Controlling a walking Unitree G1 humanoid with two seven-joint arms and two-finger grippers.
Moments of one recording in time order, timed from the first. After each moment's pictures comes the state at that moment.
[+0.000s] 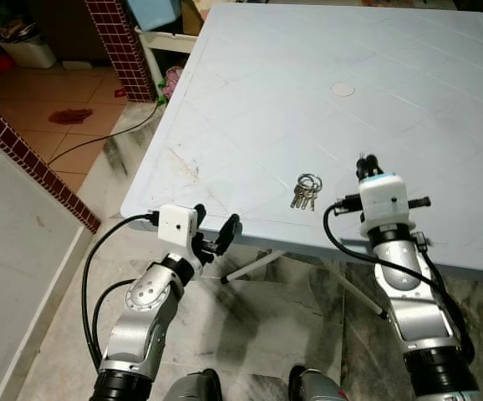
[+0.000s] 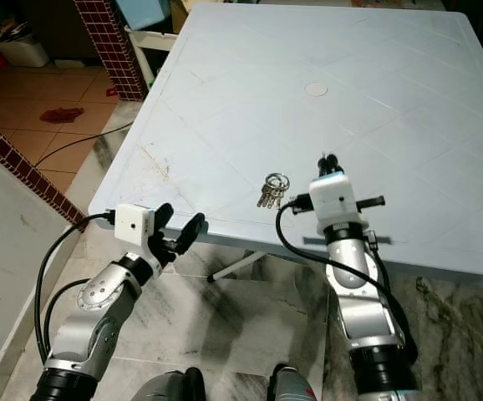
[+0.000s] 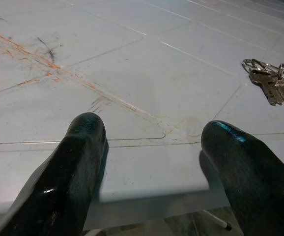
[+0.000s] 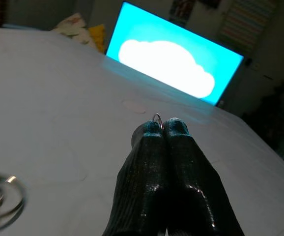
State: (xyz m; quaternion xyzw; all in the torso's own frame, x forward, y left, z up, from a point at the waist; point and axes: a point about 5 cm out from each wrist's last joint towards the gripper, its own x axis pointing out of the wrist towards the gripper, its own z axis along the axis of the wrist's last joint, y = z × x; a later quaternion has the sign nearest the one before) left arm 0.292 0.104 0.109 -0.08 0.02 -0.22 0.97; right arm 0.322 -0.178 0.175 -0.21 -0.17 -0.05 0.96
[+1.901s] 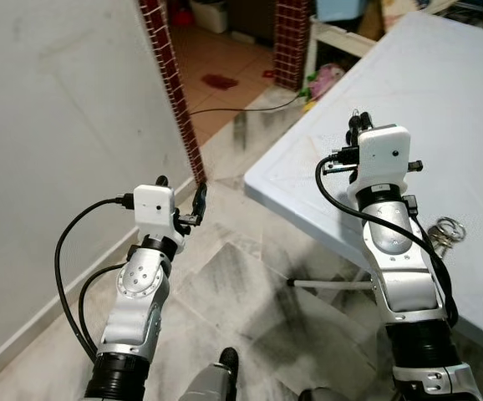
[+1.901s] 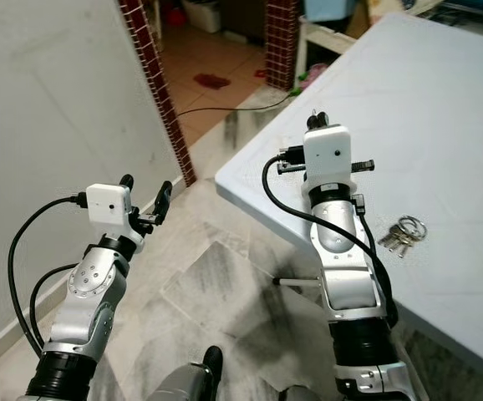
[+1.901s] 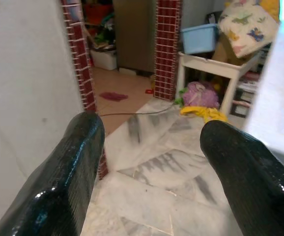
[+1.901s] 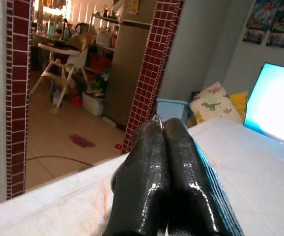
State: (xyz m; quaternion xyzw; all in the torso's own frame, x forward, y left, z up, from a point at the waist) left arm 0.312 0.127 0.133 -0.01 -0.06 -0.08 0.99; right arm 0.328 -0.148 0.212 -0.14 -0.19 -0.02 0.97
